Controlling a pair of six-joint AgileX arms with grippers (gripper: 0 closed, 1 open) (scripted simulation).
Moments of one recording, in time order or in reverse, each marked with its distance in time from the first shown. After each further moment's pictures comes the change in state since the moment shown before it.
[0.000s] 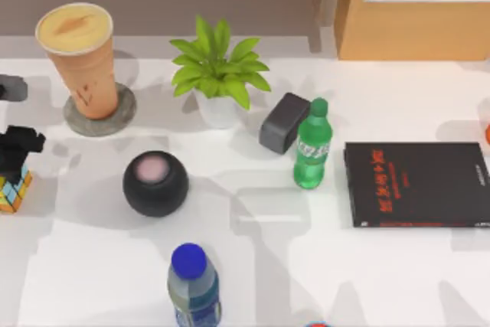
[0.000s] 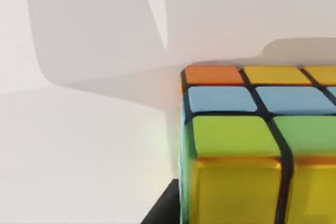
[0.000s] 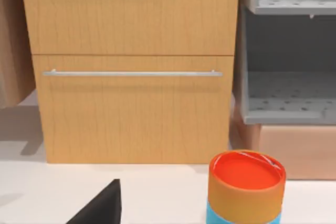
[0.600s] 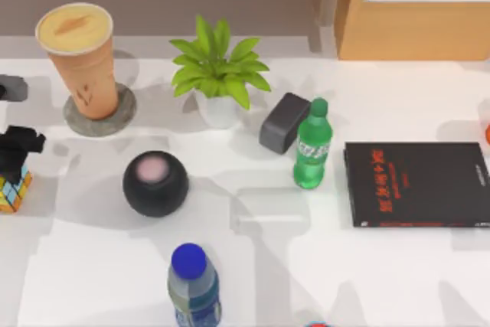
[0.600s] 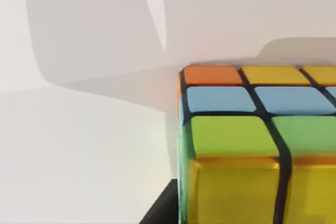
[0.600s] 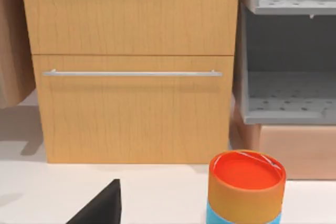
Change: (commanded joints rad) left arm 0.000 0.000 0.000 0.000 0.000 0.000; right arm 0.000 0.000 0.000 0.000 0.000 0.000
